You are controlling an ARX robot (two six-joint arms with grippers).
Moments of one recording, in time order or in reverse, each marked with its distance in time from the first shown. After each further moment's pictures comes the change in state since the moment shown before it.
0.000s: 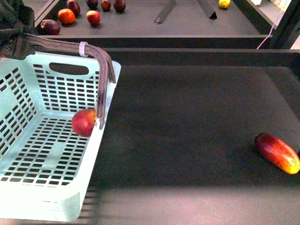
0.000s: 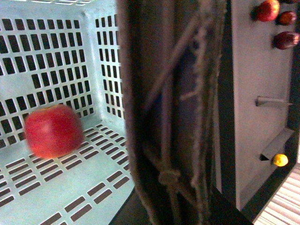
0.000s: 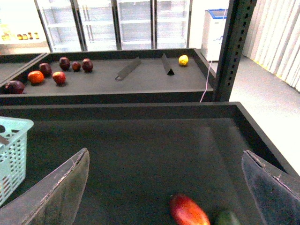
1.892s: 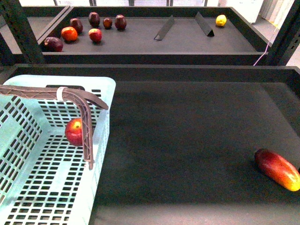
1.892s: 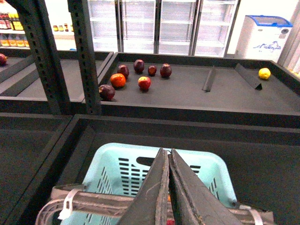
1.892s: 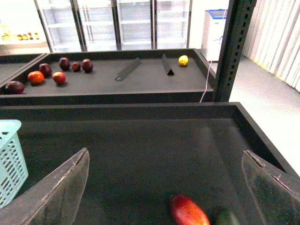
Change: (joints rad) left arm 0.085 -0.816 -0.911 0.916 0.129 1.519; right arm 0.000 -0.001 0.000 0.000 0.000 0.000
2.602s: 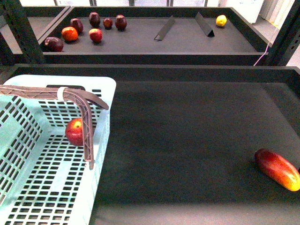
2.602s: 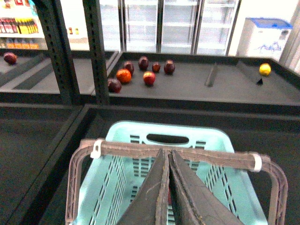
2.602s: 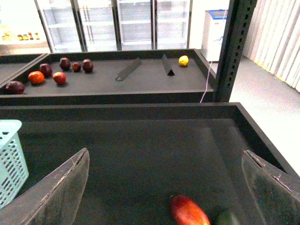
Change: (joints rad) left arm 0.084 -0.432 -0.247 -0.171 0.082 0.018; right arm 0.000 0.000 0.000 0.000 0.000 0.000
